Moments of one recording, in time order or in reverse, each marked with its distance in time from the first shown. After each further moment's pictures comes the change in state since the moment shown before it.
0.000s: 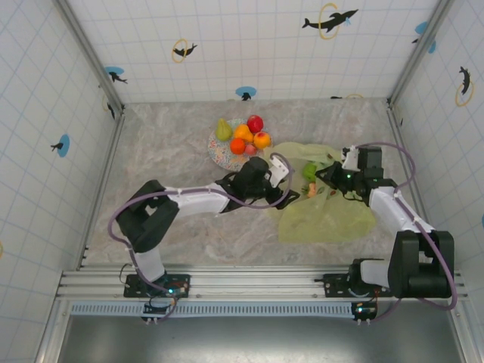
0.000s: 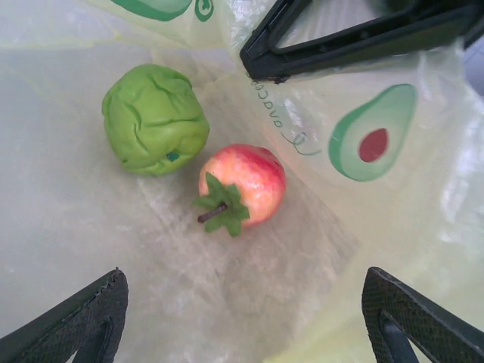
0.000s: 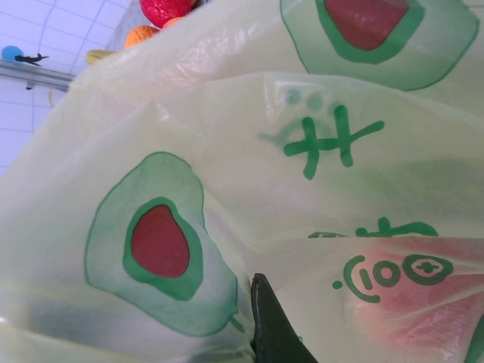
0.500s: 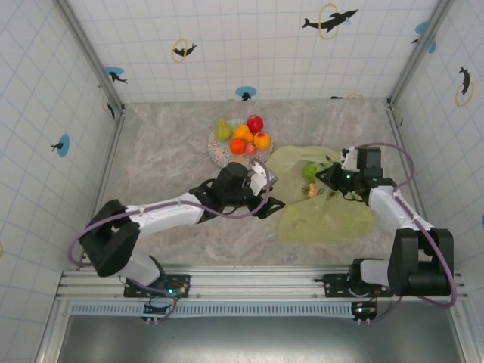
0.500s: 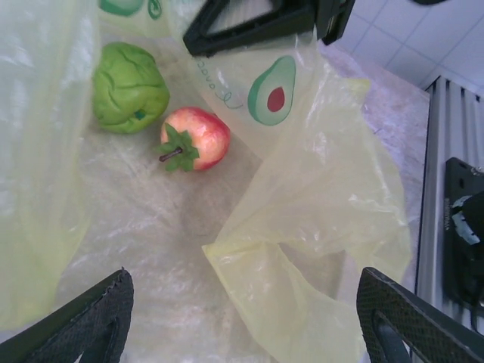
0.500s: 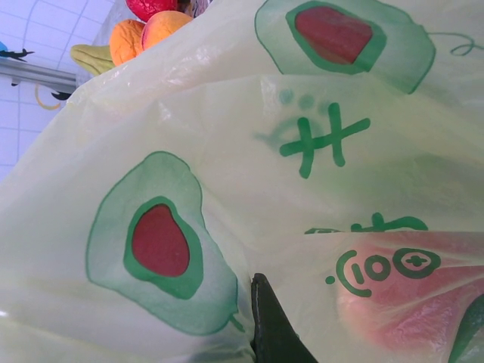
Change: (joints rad) left arm 0.032 -0.303 -0.182 -0.108 0.092 -0.009; right arm 0.000 0.011 0.001 -0.010 0.013 -0.015
